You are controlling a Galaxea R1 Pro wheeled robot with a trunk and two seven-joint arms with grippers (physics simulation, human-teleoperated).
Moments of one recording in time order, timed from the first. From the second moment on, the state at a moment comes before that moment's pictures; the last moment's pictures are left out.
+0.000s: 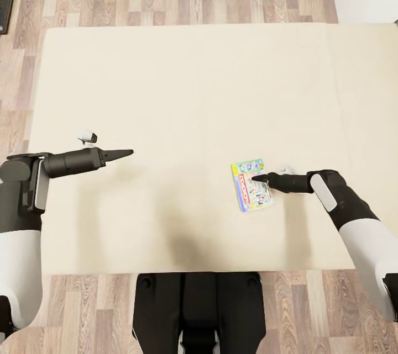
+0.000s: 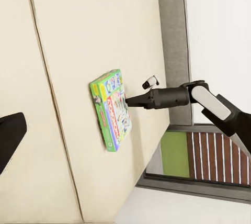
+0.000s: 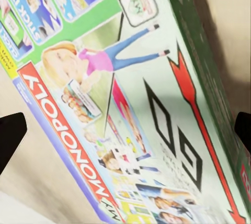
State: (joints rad) left arm -0.98 0.25 0.24 -1.26 0.05 1.03 -1.41; right arm -1.07 -0.30 0.12 -0.75 -0.53 0.90 0.49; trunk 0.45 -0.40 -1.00
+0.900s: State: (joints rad) left arm -0.98 0.25 0.24 -1.26 0.05 1.03 -1.41; right arm -1.07 -0.30 0.12 -0.75 -0.53 0.90 0.49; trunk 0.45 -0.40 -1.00
